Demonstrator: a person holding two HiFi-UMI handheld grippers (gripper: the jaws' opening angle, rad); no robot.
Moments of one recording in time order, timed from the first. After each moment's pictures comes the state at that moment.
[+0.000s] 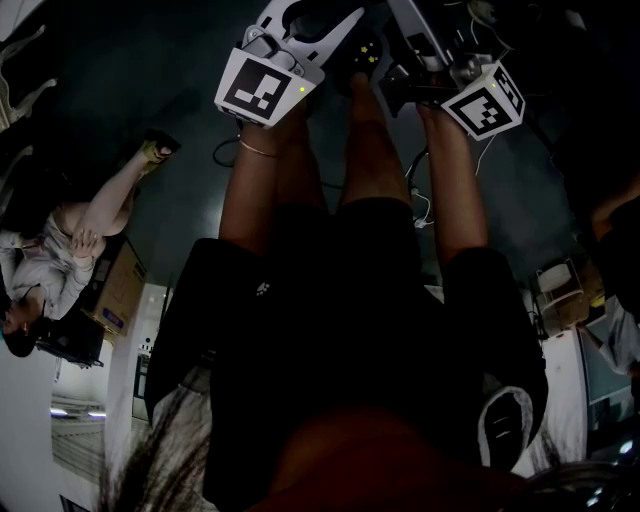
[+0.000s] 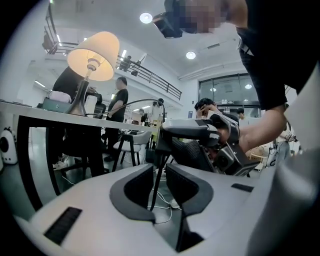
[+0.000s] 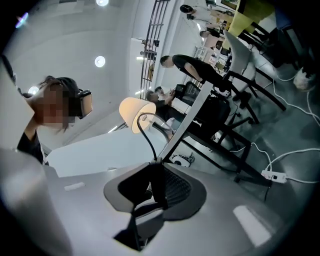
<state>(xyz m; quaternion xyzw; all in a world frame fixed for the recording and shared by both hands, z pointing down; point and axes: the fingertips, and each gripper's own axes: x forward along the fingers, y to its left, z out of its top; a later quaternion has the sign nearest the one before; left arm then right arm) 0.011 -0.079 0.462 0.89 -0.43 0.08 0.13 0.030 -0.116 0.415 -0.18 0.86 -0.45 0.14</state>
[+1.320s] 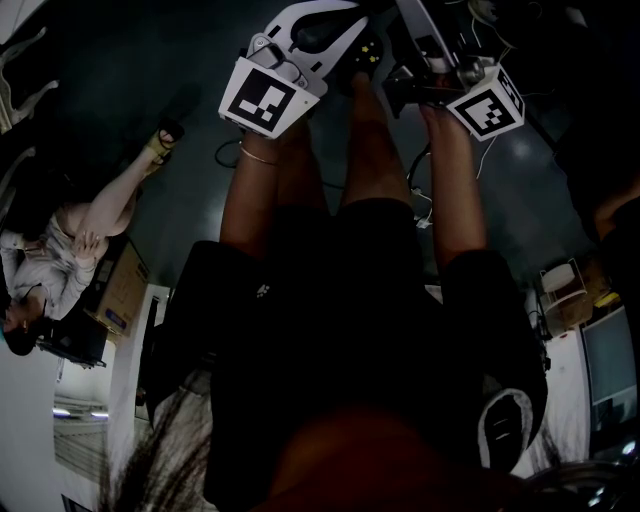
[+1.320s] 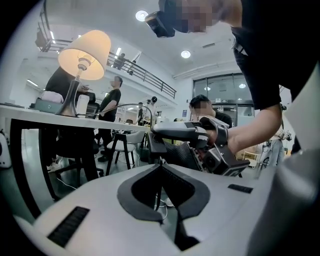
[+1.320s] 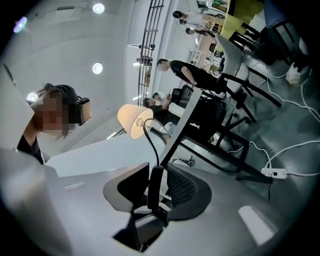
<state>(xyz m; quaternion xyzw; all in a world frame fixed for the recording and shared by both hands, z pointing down) 0.021 -0.069 0.460 0.91 -0.40 0.08 0.12 0.036 -0.123 0.418 -0.19 0.85 -0.46 0.16</state>
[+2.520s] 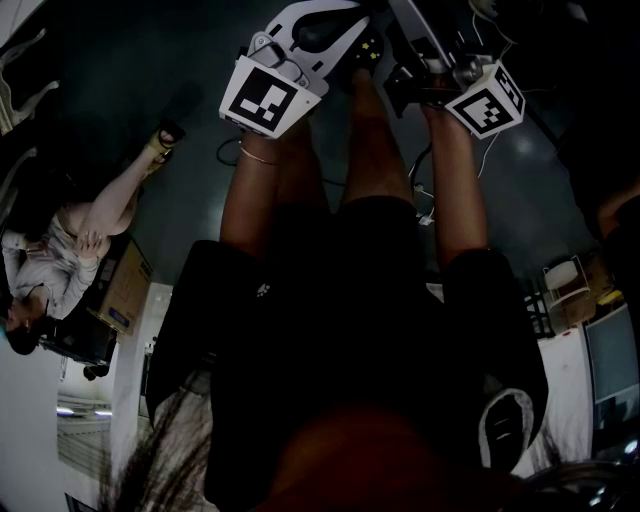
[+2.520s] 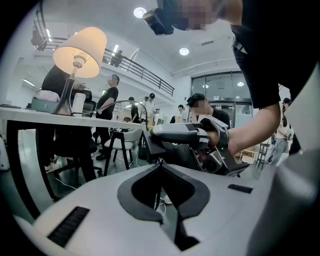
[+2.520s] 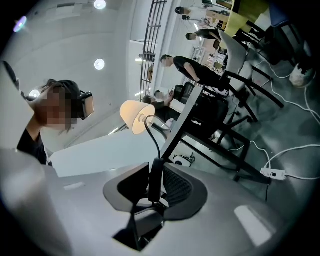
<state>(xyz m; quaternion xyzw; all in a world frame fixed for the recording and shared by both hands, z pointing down) 0.023 -0.070 0.462 0.91 -0.38 0.10 0.12 0.034 -0.116 0.428 -0.18 0.86 -0.46 0.15</state>
